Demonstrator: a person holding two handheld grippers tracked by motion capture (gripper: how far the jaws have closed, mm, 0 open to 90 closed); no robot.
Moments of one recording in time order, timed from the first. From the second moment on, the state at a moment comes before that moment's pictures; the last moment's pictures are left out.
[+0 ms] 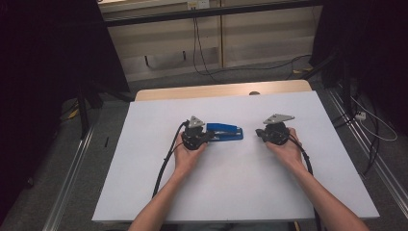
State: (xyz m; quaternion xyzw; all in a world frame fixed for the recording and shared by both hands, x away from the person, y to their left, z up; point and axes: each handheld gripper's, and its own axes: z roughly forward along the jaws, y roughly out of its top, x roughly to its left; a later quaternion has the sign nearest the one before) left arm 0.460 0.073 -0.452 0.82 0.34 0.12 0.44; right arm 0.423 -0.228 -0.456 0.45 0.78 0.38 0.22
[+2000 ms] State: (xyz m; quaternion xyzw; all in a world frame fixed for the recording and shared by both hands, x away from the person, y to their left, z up) left arm 0.438 0.112 -0.433 0.79 0.35 0.16 0.48; right arm 0.403 -0.233 -0.437 0.47 0.72 0.46 0.23
